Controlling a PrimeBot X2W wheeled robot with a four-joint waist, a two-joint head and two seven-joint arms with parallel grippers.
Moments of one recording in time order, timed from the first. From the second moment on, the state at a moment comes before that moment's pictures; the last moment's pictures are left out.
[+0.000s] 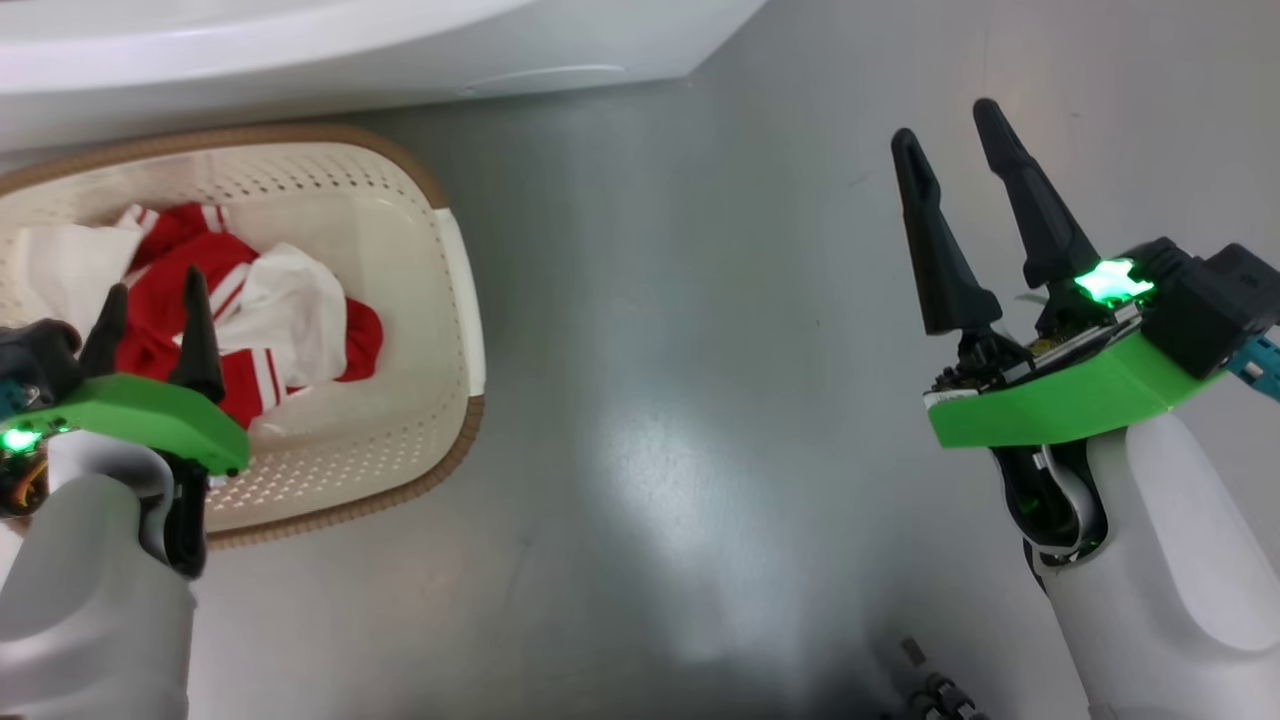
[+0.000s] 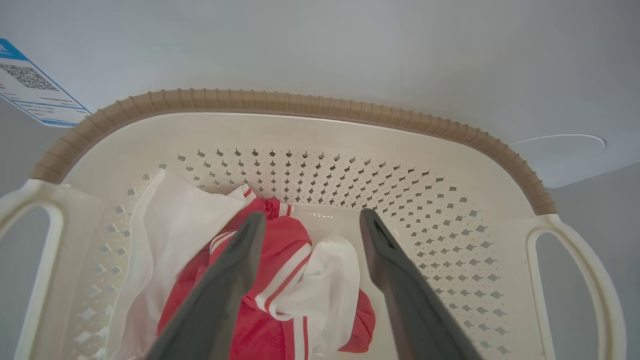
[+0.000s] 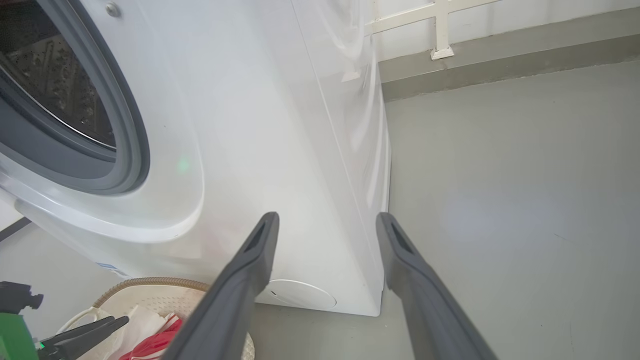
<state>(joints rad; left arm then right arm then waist) -0.75 0.19 -0.06 0.91 -0.37 -0.13 -0.25 -0.53 -0.17 0.21 0.07 0.48 0.13 -0.26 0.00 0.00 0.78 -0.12</state>
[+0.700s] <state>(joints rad) -0.96 0.28 -0.18 1.19 -0.48 -0.13 -0.24 -0.58 -0.15 0.21 0.03 0.48 0.13 -0.26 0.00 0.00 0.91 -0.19</state>
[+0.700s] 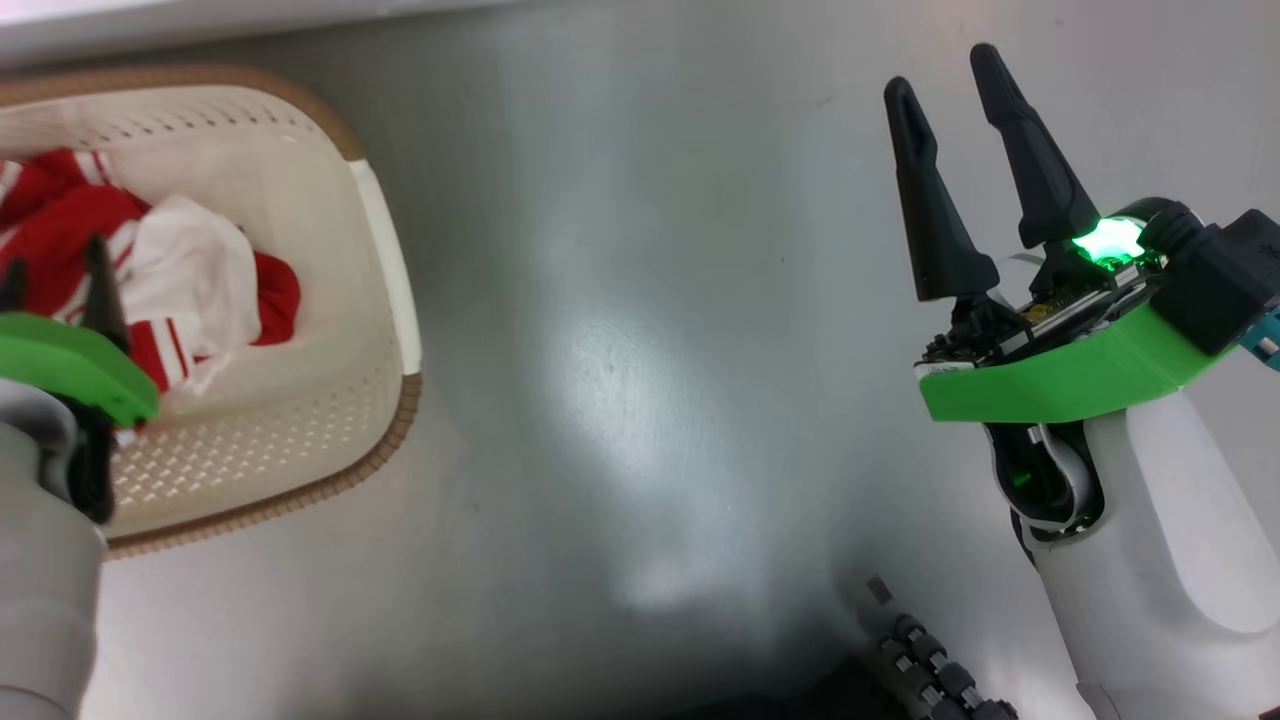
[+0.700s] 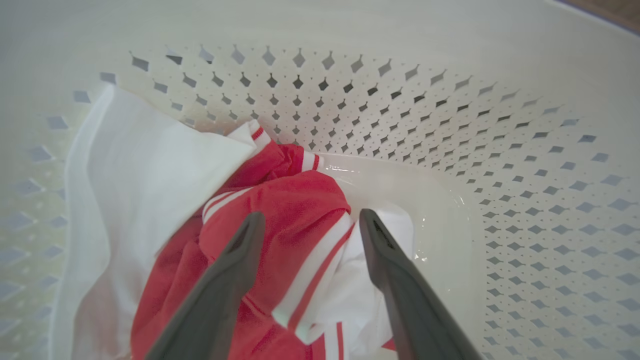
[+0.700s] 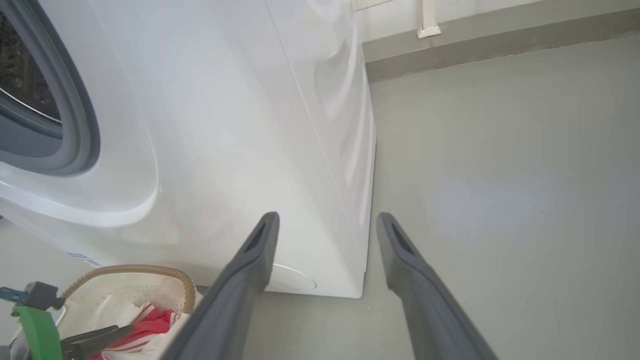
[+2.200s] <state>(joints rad) -1.07 0.32 -0.22 1.29 -0.54 -0.13 -0.13 -0.60 -0.14 0.21 0.01 0.47 0.13 -0.26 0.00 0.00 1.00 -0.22</state>
